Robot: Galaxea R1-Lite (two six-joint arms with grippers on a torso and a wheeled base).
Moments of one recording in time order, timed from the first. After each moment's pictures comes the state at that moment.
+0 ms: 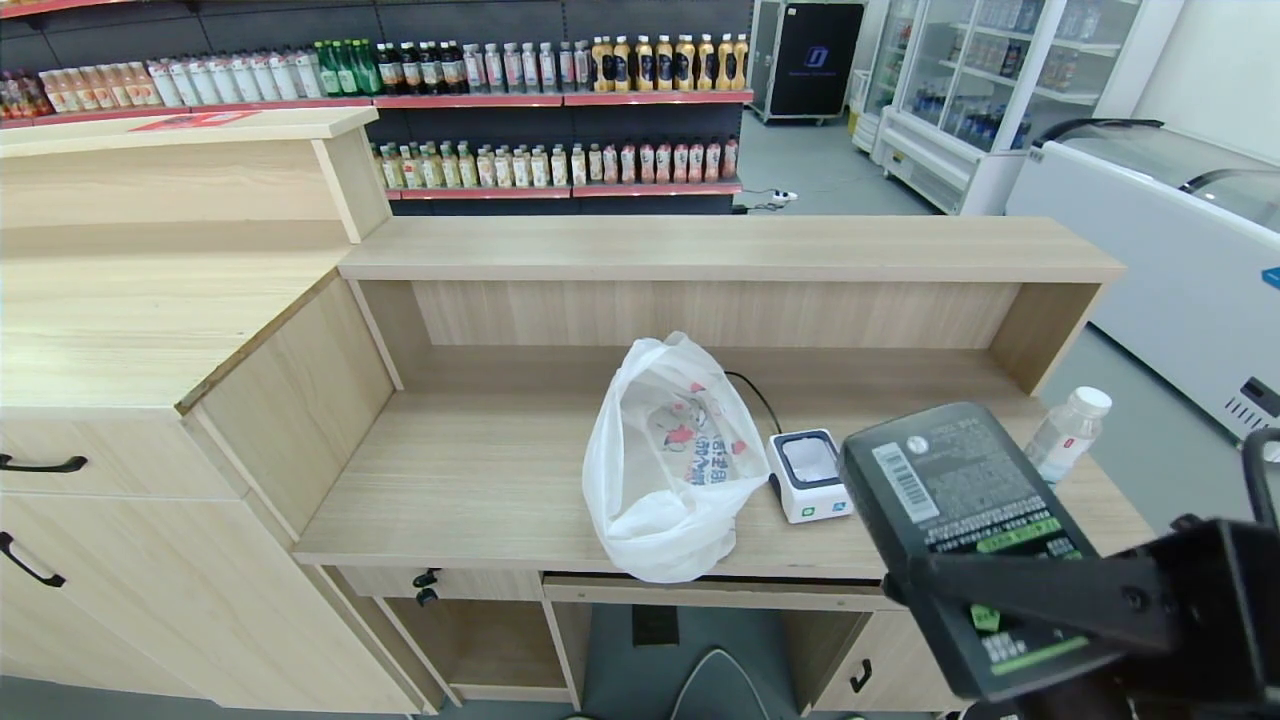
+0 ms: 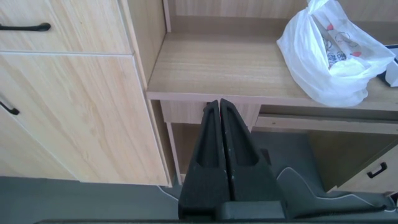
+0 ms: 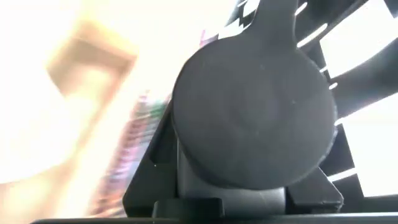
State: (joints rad) left arm 0.00 0.00 0.00 0.00 0.01 0.00; right arm 0.64 1.19 -0.42 -0.75 0.57 -2.11
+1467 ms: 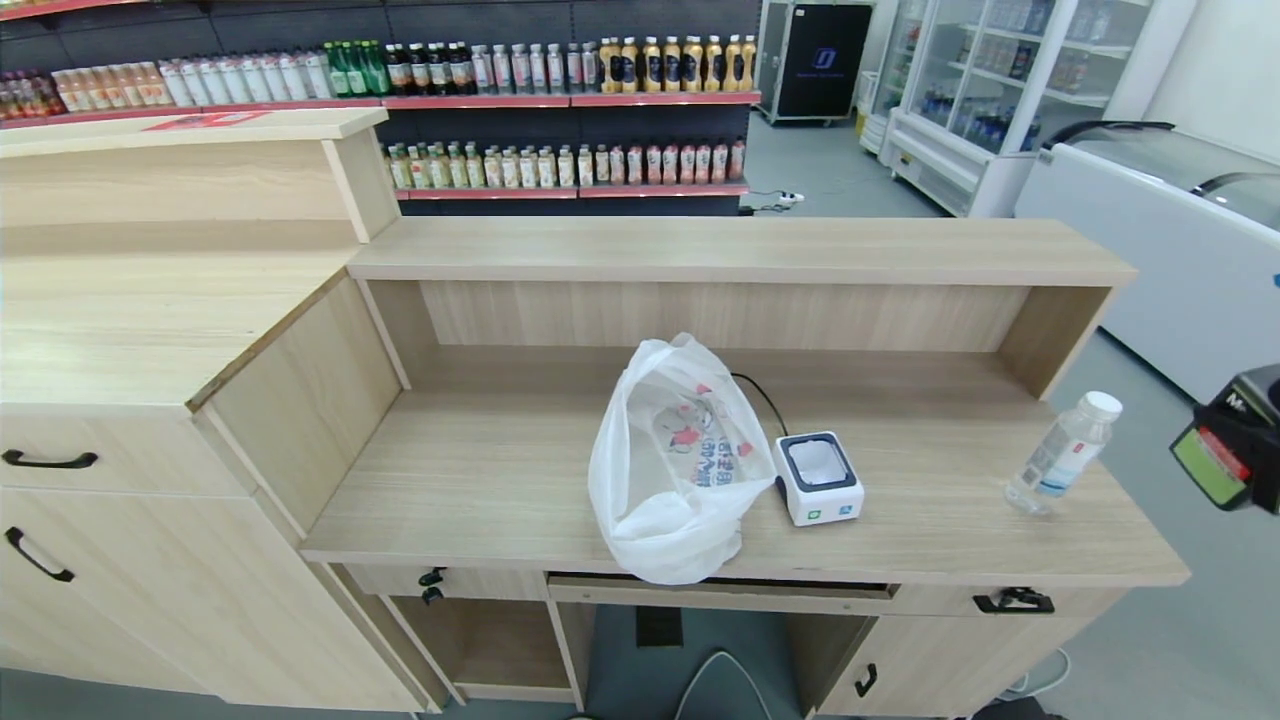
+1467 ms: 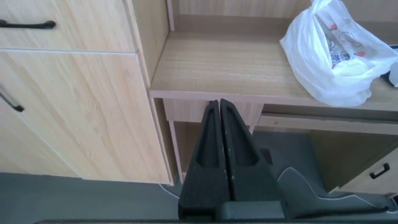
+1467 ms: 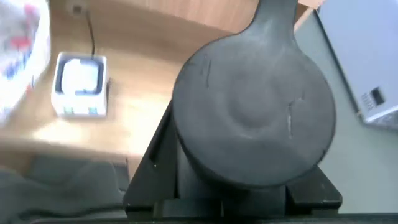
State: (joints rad) left arm 0.00 0.00 0.00 0.00 0.01 0.00; right arm -0.30 1.29 -0.51 -0.63 0.24 -0.35
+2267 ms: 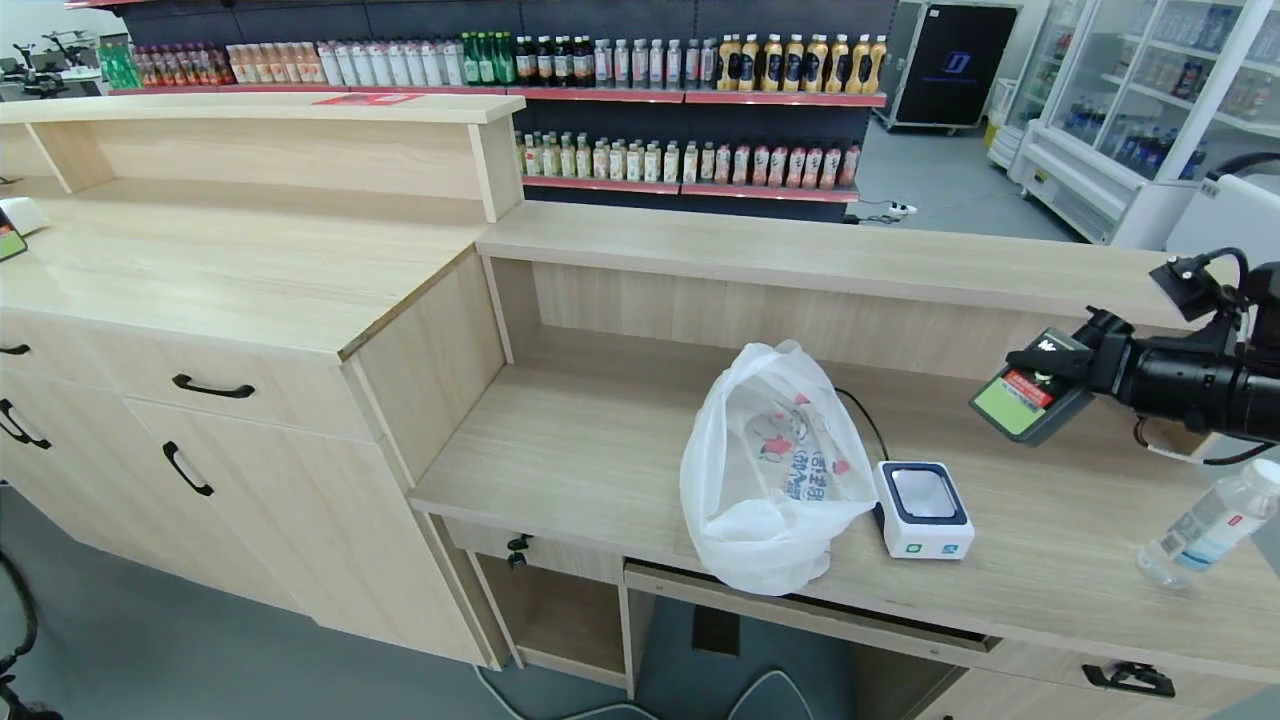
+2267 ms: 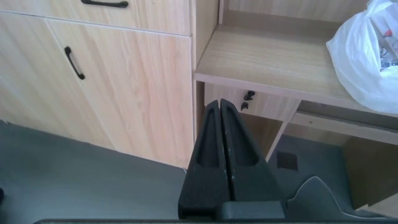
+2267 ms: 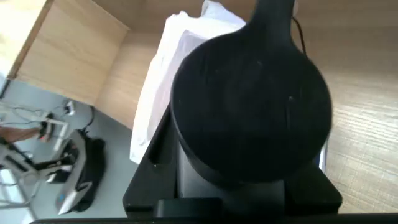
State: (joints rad) left arm 0.00 0.00 0.00 0.00 0.01 0.00; right arm -0.29 1.81 -1.00 -0.45 0.77 0.22
